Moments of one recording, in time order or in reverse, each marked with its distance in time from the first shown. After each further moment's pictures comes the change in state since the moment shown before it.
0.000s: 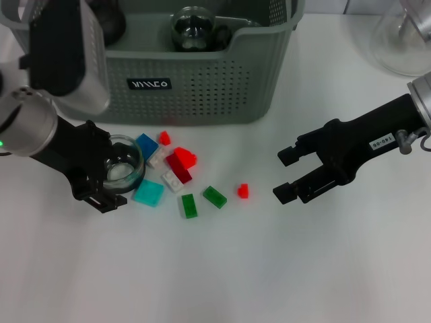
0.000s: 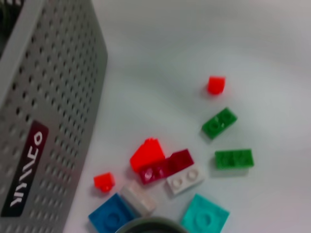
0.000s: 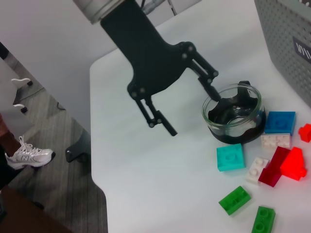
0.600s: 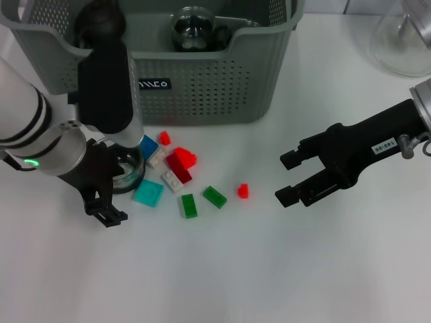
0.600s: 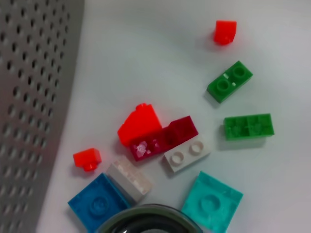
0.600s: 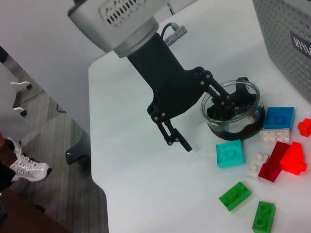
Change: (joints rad) left arm -0.011 -0.002 0.181 -0.171 0.115 -0.179 -0.057; right arm -0.016 0.002 0.003 0.000 -0.001 0.001 -0.001
